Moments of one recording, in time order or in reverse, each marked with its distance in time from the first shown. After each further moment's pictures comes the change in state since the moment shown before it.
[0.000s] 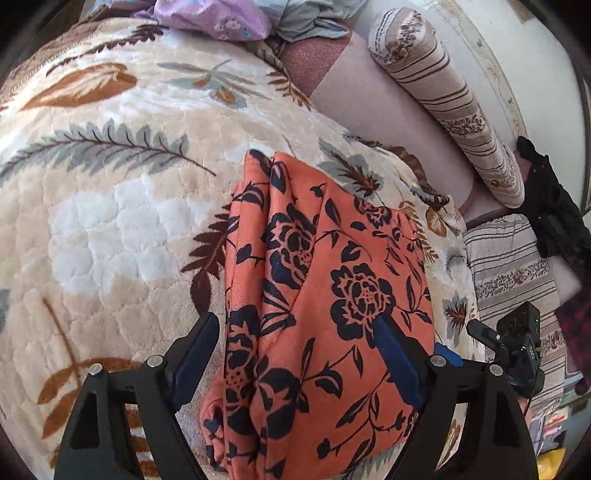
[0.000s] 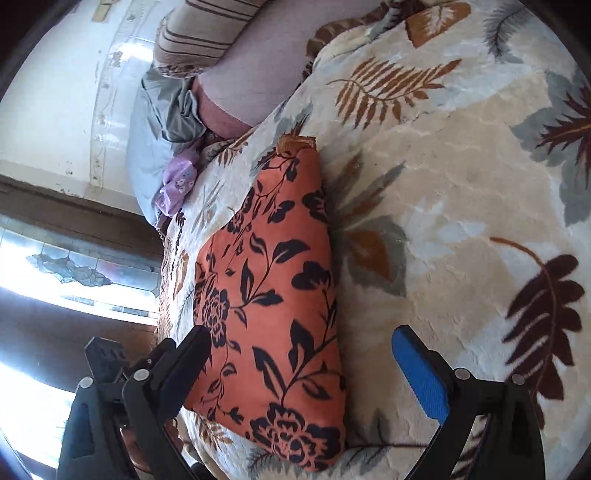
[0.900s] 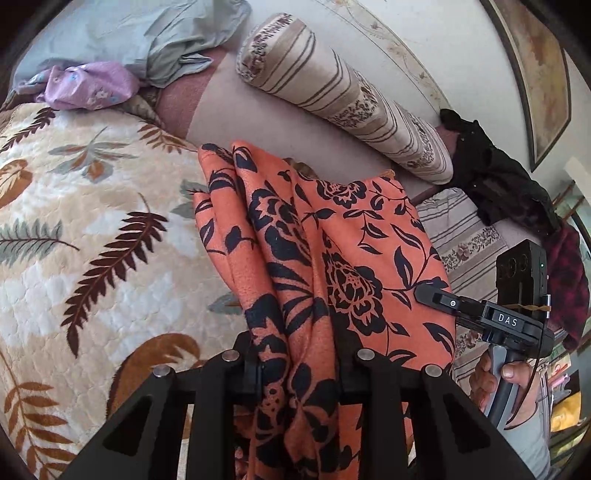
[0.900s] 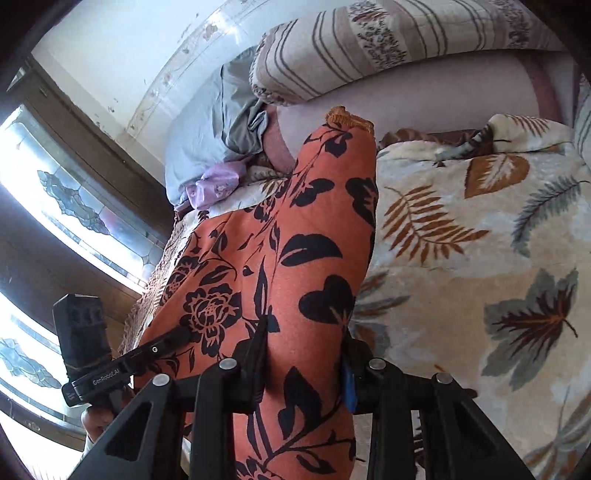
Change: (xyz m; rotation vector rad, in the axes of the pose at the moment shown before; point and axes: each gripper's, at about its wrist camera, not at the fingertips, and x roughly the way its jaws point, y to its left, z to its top) left arm -0.067 -0.109 0.012 0.244 -0.087 -0.165; right arm -0.109 0.072 0.033 -0.386 -0.121 -0.136
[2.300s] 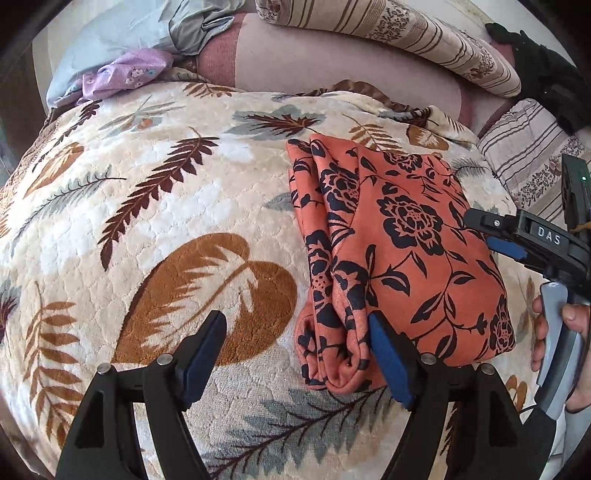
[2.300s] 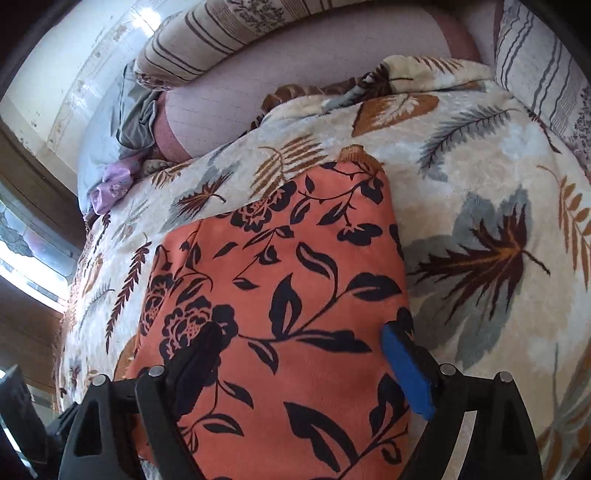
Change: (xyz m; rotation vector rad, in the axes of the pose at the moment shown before) left arm 0.006 0.057 -0.095 0.118 0.112 0.445; right arm 0.050 -0.076 -0.062 0.086 -0.034 -0.272
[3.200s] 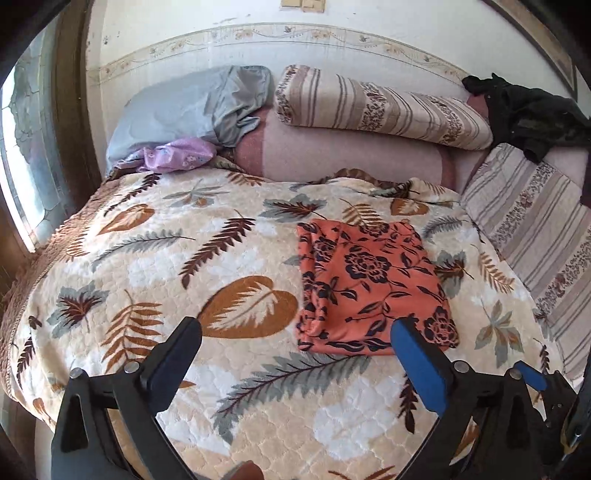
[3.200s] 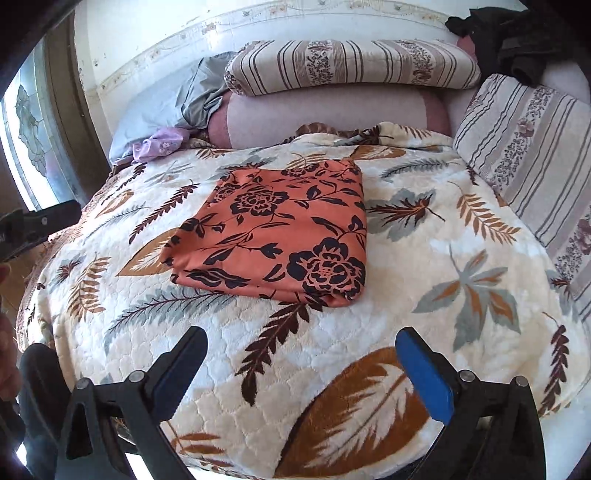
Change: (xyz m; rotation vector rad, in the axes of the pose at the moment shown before) left arm -0.147 -0.037 -0.060 0.003 -0.295 0.077; right arm -0.153 0.048 -0.183 -0.231 -0.189 -0.169
